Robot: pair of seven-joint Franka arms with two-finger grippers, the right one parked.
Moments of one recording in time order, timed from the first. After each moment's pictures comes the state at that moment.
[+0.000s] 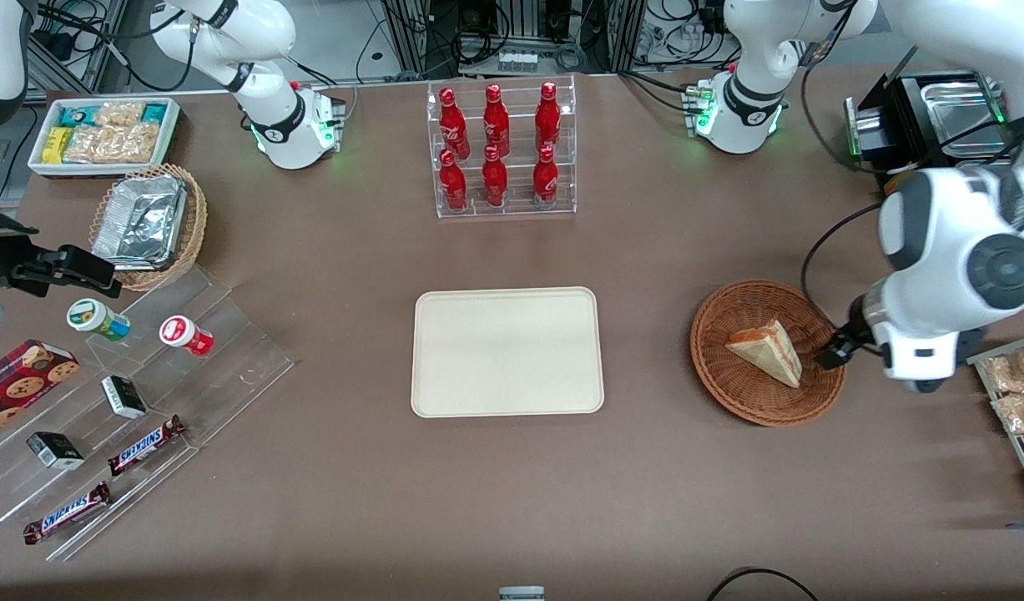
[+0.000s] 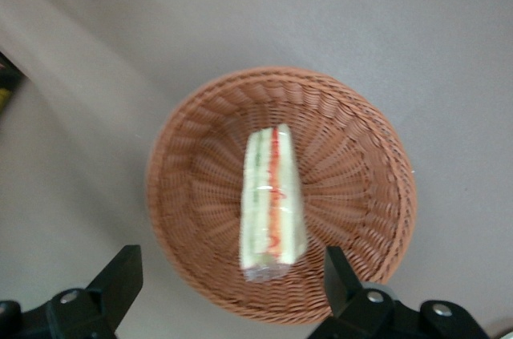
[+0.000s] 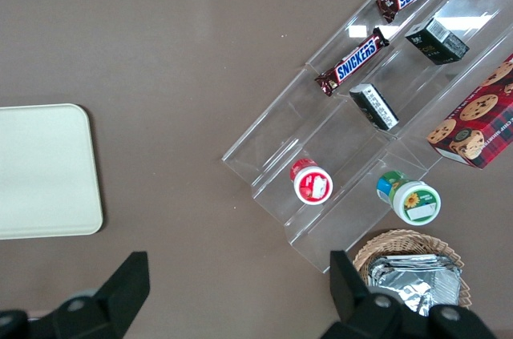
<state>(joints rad) -0.13 0.27 0.06 -1.79 0.06 1.93 -0.90</state>
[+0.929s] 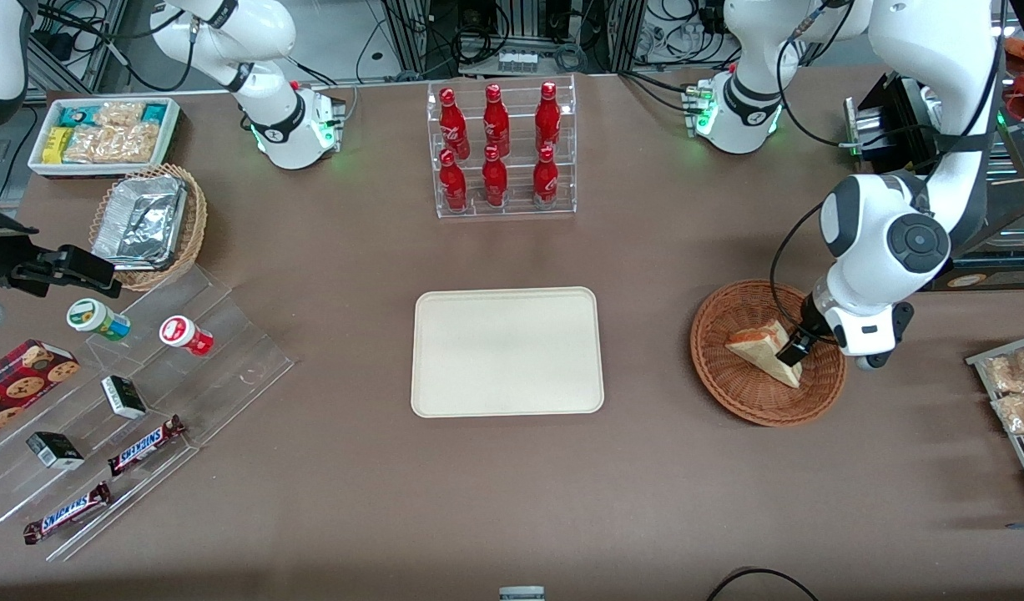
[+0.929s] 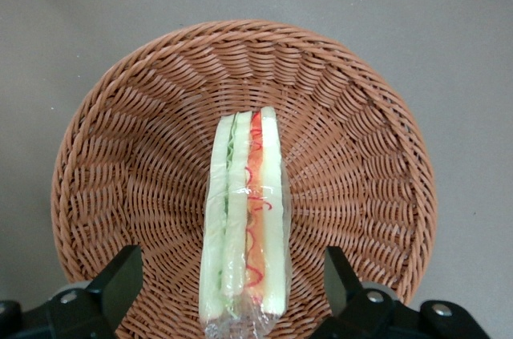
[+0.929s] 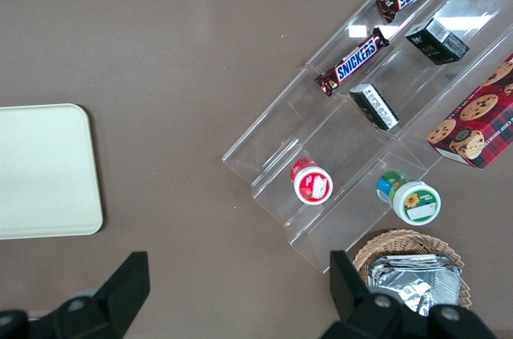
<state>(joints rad) -0.13 0.20 0.06 -2.17 0.02 2.40 -0.97</state>
